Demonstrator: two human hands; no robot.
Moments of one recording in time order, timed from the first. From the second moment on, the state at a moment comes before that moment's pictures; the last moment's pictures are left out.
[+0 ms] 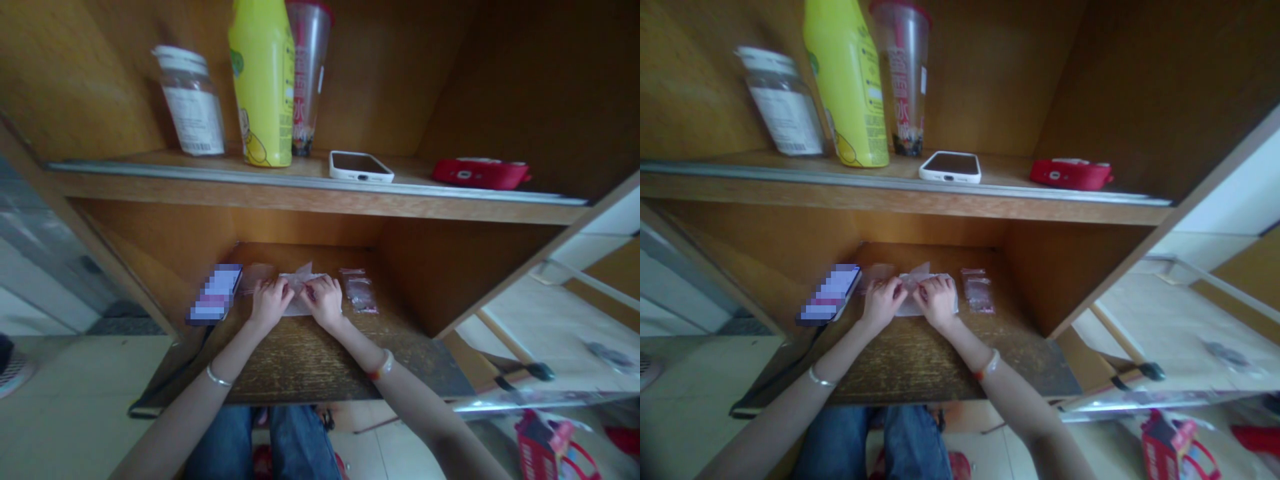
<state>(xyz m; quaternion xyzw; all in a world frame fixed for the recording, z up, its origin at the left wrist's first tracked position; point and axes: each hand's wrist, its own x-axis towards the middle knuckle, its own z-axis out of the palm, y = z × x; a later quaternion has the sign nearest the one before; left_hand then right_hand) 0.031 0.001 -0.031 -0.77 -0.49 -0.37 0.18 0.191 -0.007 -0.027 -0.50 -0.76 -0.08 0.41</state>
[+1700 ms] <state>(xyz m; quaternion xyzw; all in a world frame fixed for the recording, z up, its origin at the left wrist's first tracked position) 0.036 -0.008 -0.023 -0.84 -0.40 -0.35 0.04 0.195 -0.001 -0.029 -0.41 -0.77 0.04 0.49</state>
